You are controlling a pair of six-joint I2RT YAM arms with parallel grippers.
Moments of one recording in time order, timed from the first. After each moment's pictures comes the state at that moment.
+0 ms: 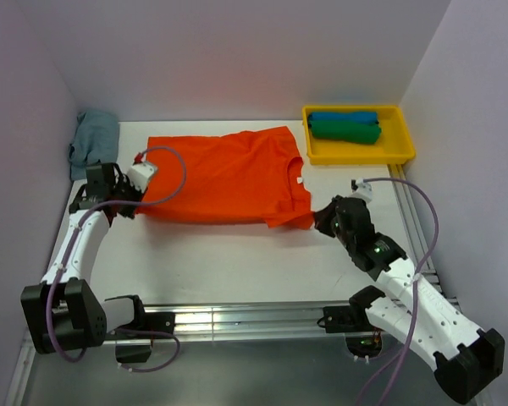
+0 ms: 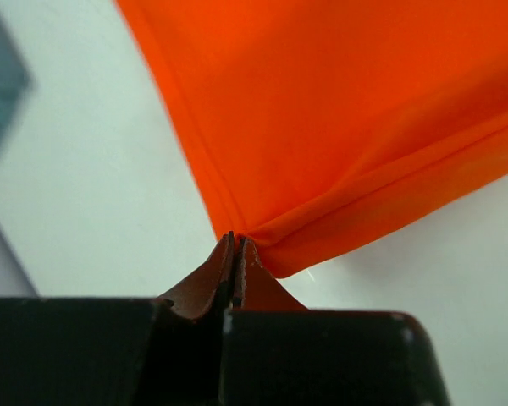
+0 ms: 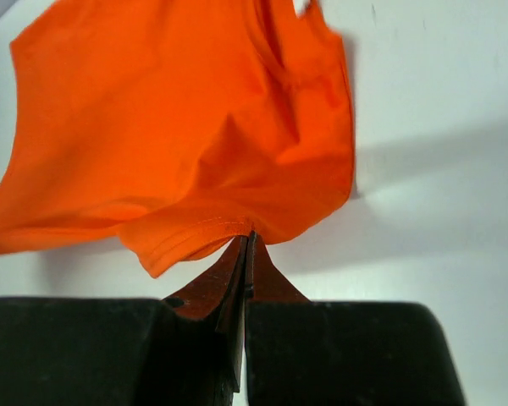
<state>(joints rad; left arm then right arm) 0.11 1.22 0.91 -0.49 0.24 0.62 0.48 0.76 0.61 -0.37 0.26 0.77</state>
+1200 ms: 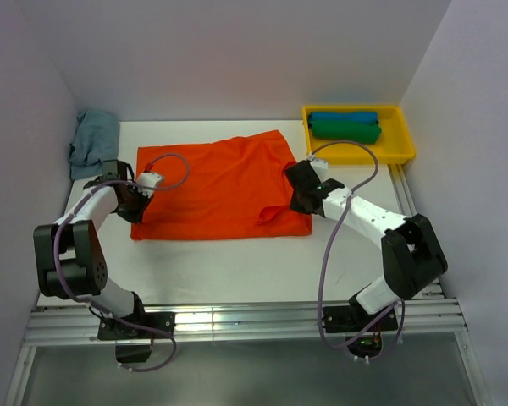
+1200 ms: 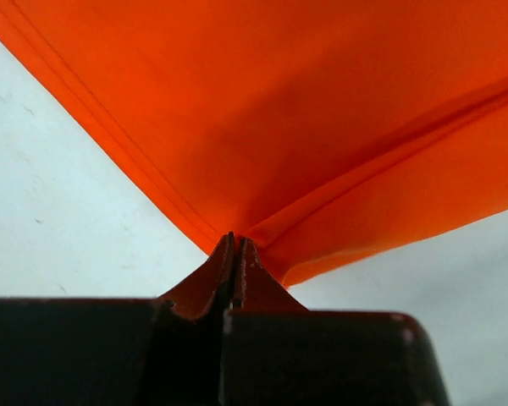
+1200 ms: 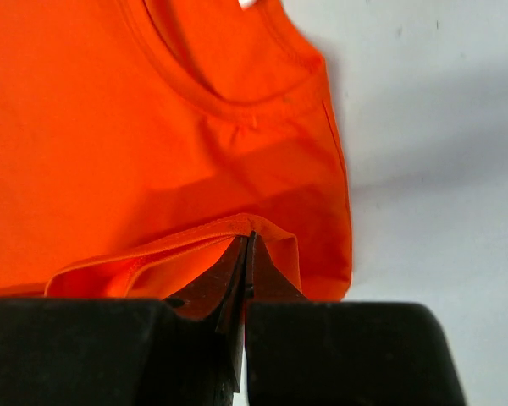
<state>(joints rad) 0.11 1.54 0.96 -0.62 0.18 0.66 0.53 1.50 0.99 -0.51 0.36 0.73</state>
